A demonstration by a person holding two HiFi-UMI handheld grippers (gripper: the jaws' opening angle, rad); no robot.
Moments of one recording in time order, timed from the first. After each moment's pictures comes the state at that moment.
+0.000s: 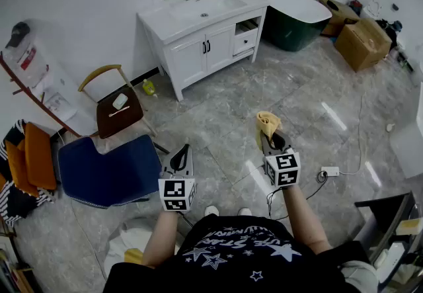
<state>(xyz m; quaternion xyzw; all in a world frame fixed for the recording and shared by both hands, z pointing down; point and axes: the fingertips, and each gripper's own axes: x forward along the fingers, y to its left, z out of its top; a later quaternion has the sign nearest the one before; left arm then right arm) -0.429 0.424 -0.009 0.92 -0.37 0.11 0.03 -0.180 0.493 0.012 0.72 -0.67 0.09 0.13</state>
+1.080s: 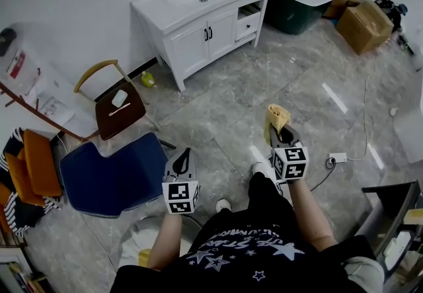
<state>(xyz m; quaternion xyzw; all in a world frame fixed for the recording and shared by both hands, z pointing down) -0.464 0.366 0.047 0.91 -0.37 0.16 0.06 -0.179 0.439 0.054 0.75 -0.63 0.15 0.12</state>
